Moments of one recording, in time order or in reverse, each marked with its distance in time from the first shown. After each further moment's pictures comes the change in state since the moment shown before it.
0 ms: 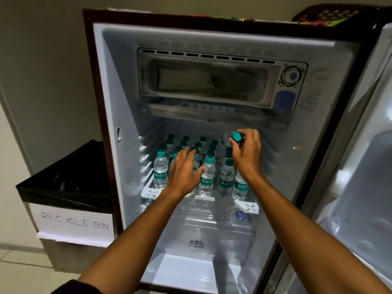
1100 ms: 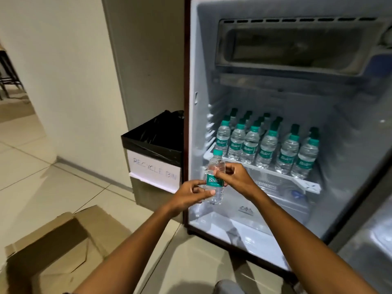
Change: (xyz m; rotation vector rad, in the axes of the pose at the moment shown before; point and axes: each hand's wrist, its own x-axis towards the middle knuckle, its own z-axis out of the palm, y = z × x) left_hand -0.211 -0.100 -0.061 -0.775 -0.293 -0.440; right_hand -0.187 -0.067 0.067 0.496 -0.983 0.318
